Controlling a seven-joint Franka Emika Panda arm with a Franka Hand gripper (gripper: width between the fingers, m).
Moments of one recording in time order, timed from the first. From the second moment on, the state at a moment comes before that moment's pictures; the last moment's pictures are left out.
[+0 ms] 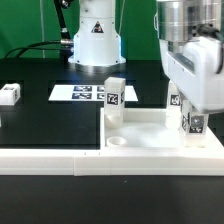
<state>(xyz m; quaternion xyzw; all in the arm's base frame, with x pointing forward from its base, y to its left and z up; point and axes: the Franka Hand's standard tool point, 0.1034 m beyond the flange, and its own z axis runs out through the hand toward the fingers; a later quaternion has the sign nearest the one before) 0.630 0.113 0.068 -0.69 0.72 0.04 0.06</state>
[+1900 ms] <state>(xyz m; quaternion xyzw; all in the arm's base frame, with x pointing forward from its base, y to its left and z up) 0.625 0.095 0.066 -0.47 0.88 0.05 0.09</state>
